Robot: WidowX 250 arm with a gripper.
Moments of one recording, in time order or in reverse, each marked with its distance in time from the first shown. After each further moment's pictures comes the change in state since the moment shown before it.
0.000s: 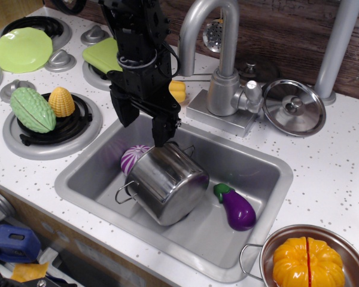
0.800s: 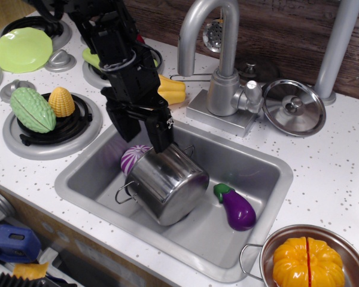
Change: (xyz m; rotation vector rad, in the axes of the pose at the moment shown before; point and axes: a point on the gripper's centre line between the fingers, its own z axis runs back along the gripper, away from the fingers) arm -0.008 -0.006 -0.009 -0.358 0.033 -0.001
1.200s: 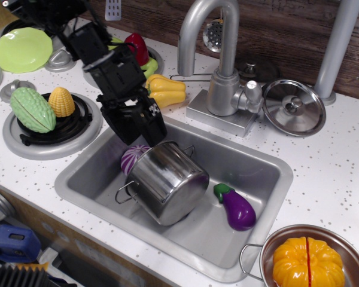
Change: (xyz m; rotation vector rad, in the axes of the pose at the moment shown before) arm 0.001 0.009 -0.001 -0.263 -0.002 -0.005
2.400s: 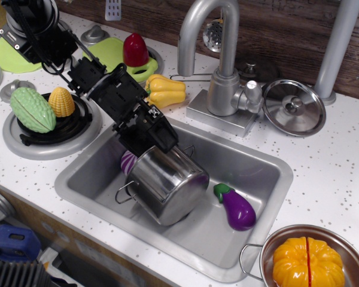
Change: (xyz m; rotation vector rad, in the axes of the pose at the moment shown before) arm -0.001 -0.009 -0.023 -0.371 -0.059 0.065
